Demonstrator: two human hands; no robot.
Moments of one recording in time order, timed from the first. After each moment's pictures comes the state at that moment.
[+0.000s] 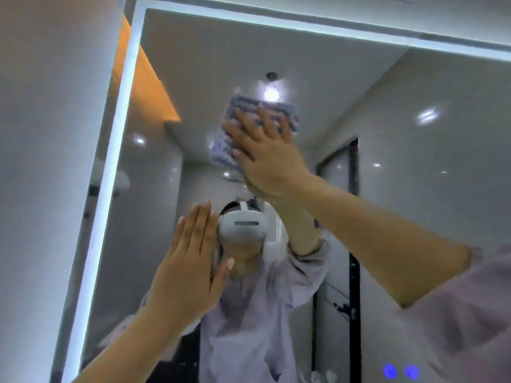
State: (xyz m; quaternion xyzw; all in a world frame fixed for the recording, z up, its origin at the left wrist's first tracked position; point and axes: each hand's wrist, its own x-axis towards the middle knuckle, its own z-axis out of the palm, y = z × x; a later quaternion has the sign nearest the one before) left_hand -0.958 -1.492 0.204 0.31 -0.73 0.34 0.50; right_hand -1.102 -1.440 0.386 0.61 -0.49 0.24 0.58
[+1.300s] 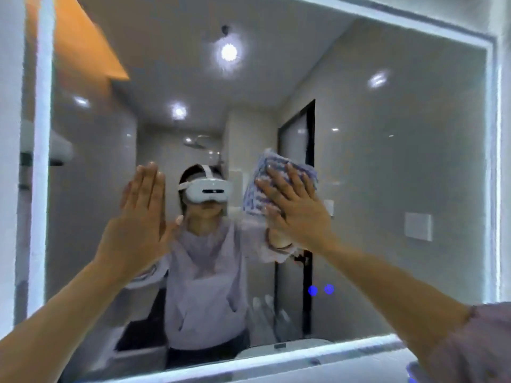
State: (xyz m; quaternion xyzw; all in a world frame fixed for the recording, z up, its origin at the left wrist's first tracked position) left_hand -0.954 -1.489 0.209 0.32 -0.75 0.33 0.47; right_hand -1.235 -1.370 0.234 0.59 -0.56 0.24 0.53
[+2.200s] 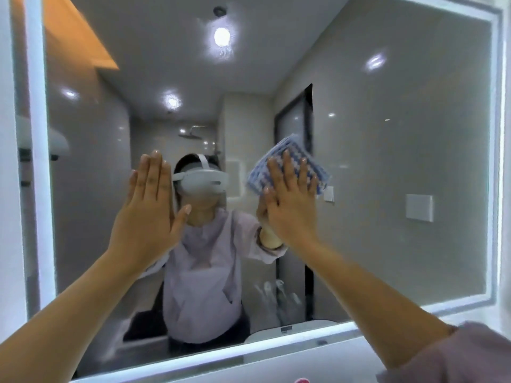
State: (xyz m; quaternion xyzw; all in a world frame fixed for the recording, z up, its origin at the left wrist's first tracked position) left_hand -0.955 -1.494 0.206 0.30 -0.75 0.33 0.49; right_hand -1.189 -1.392 0.210 0.49 -0.64 0.38 0.46
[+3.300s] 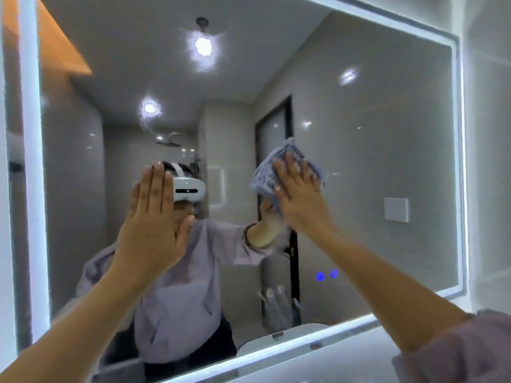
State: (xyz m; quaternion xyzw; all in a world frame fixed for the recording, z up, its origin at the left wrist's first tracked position) left_hand -0.954 -1.503 0.204 0.27 -0.76 0.31 0.50; right_hand -1.211 -1.381 0.236 0.49 -0.67 0.36 0.43
